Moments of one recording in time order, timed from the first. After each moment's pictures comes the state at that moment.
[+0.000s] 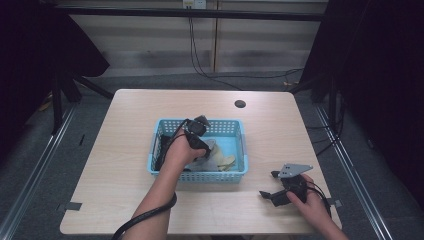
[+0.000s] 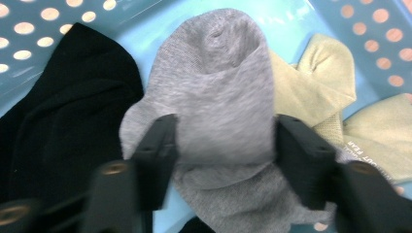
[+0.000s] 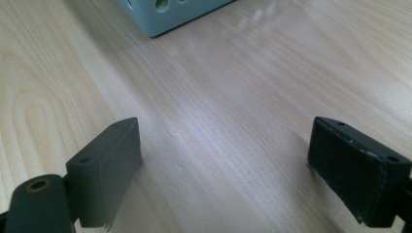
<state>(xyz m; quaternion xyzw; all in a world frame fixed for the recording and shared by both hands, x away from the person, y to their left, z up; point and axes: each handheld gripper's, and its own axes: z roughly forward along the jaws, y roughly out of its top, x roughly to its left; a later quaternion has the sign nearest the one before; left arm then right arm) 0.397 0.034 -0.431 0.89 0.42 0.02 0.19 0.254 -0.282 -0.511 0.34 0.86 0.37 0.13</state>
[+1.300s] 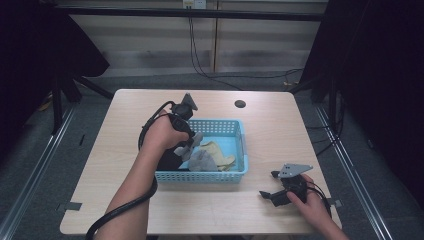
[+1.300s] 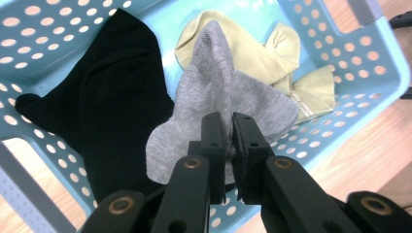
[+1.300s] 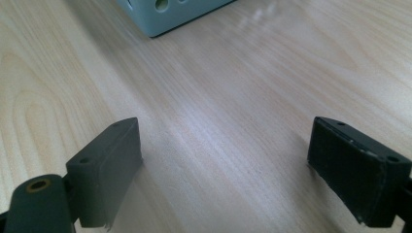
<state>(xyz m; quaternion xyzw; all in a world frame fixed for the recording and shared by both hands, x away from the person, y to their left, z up) 0.397 0.071 -0.348 0.89 0.43 -0.04 0.17 0.254 -0.282 -0.511 0.34 0.86 0.37 0.13</state>
